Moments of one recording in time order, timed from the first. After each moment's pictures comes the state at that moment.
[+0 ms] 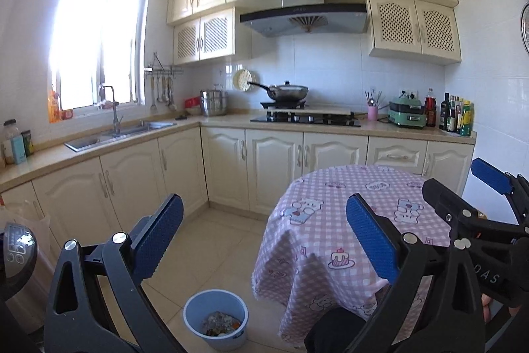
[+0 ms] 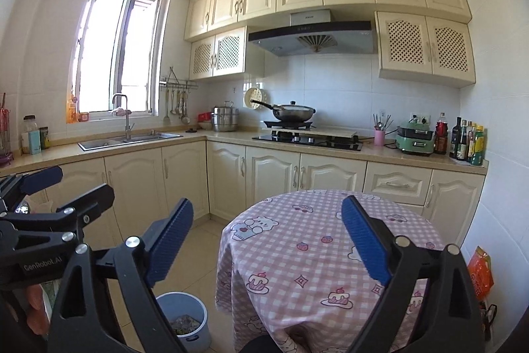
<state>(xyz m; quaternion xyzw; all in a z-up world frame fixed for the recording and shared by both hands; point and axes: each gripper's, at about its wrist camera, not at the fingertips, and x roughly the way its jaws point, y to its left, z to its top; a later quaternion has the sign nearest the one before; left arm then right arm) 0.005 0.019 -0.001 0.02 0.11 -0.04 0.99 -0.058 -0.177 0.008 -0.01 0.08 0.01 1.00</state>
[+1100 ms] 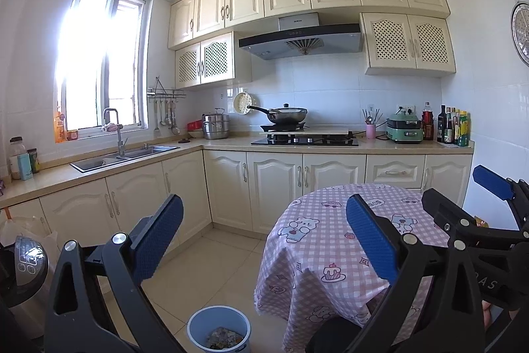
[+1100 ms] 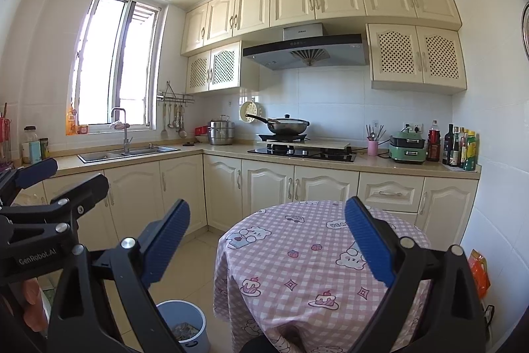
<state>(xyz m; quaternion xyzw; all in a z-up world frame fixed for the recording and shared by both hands) -0.029 0.006 0.011 0.03 0.07 -0.04 1.00 -0.082 -0.186 0.024 0.00 0.05 0.01 1.00</state>
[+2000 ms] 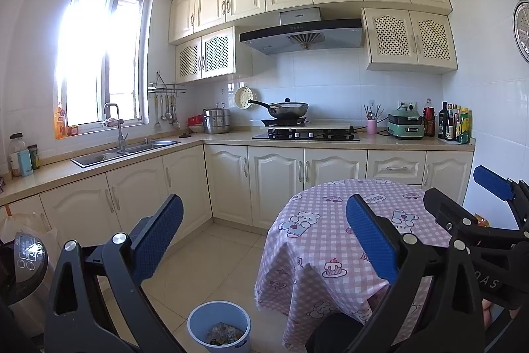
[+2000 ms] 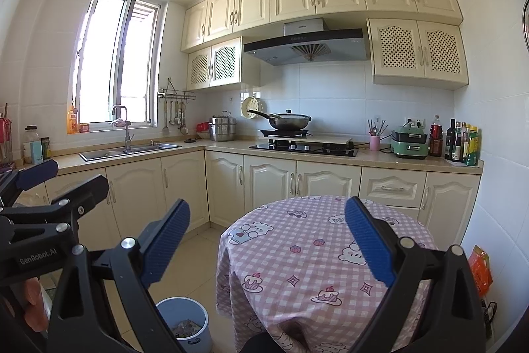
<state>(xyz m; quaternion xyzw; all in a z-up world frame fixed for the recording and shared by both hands) -0.024 0.012 0.009 0.03 0.08 -0.04 1.00 -0.079 -0.185 0.019 0.00 0.06 0.01 1.00</state>
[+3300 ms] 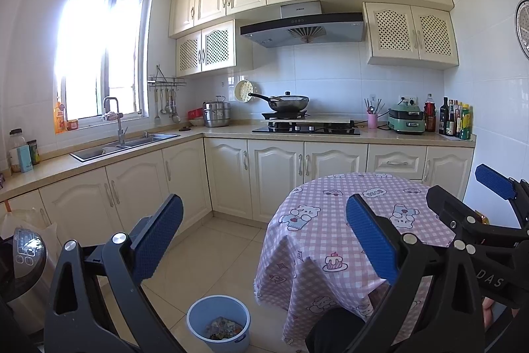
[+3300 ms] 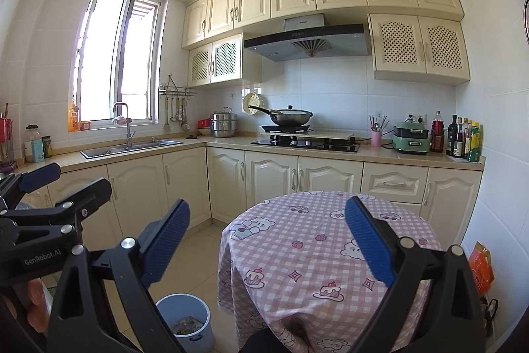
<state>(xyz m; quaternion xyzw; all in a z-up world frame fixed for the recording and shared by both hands) -0.019 0.010 0.005 0.03 0.09 -0.04 0.99 -0.079 -0.186 0.015 0.00 0.07 0.01 1.00</state>
